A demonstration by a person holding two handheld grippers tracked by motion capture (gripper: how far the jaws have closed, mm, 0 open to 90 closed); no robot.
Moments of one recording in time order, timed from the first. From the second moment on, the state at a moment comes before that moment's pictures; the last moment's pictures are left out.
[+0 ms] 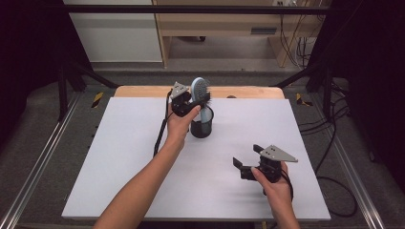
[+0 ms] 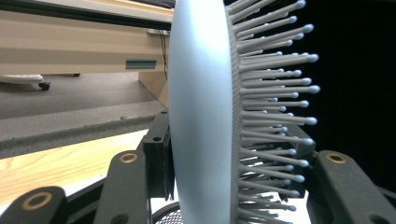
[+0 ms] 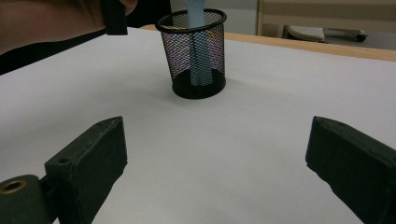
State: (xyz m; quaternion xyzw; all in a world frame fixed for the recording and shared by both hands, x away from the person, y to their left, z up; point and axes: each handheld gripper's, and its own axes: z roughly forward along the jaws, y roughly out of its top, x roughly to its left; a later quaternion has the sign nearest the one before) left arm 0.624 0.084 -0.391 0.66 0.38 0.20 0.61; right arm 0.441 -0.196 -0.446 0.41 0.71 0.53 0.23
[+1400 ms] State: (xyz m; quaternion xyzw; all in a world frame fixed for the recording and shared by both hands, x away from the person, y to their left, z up) left arm 0.639 0.110 -0.401 0.66 0.41 0.18 0.61; right arm 0.441 -0.197 -0.446 0.42 0.71 0.53 0.22
